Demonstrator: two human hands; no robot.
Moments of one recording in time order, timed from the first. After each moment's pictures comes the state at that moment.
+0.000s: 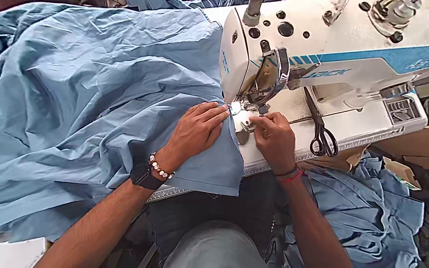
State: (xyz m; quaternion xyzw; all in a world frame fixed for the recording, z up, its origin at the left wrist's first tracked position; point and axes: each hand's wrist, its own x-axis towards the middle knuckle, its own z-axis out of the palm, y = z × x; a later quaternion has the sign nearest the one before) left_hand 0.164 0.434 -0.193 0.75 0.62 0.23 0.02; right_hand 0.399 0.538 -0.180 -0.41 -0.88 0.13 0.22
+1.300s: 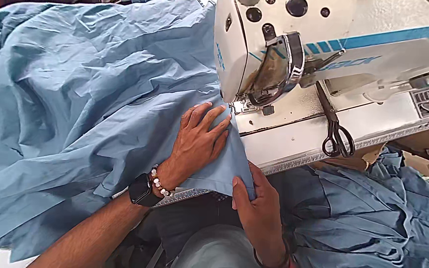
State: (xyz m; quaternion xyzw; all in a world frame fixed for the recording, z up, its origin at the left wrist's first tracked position) left_hand 0.184 0.424 -0.192 0.71 0.68 0.17 -0.01; right_hand 0.394 0.395 -0.143 -0.49 -0.59 0.57 0.29
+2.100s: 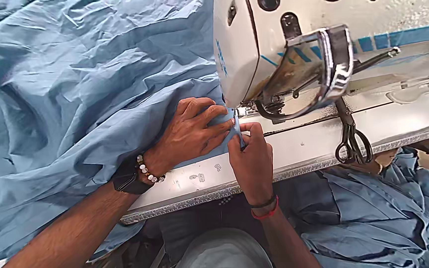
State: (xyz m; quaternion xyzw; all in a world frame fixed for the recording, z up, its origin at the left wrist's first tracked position) left_hand 0.144 0.445 -0.185 0.79 0.57 0.21 -0.04; right_hand 0.328 0.475 -0.172 -0.57 -0.71 0.35 0.20
